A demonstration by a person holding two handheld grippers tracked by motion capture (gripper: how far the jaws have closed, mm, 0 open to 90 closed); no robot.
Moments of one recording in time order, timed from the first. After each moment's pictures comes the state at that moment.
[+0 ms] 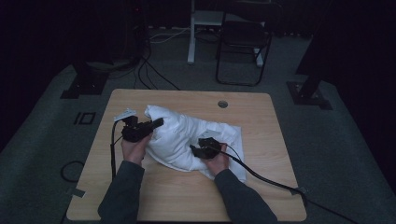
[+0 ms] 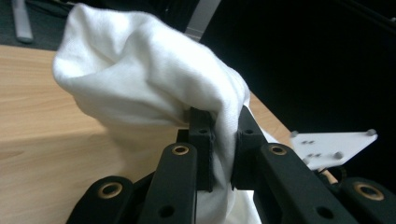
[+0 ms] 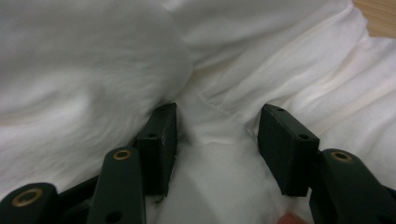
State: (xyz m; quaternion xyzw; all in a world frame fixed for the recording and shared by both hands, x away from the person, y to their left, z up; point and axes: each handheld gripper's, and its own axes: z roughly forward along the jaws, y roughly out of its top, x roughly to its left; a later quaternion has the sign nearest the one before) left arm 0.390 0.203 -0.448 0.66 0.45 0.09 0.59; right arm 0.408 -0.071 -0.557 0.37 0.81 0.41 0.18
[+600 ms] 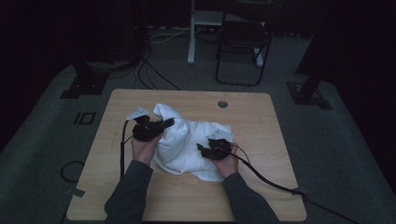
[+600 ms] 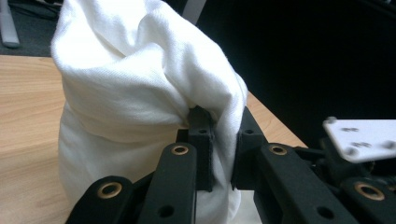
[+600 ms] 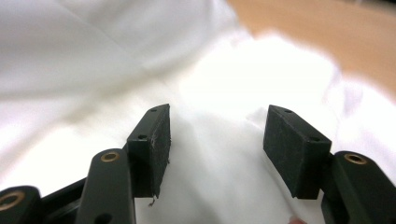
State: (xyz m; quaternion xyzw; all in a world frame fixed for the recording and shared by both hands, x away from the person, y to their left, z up) left arm 0.390 0.176 -0.445 0.68 0.43 0.10 0.58; right arm 0.388 -0.108 -0.532 0.38 0.79 0.43 0.20
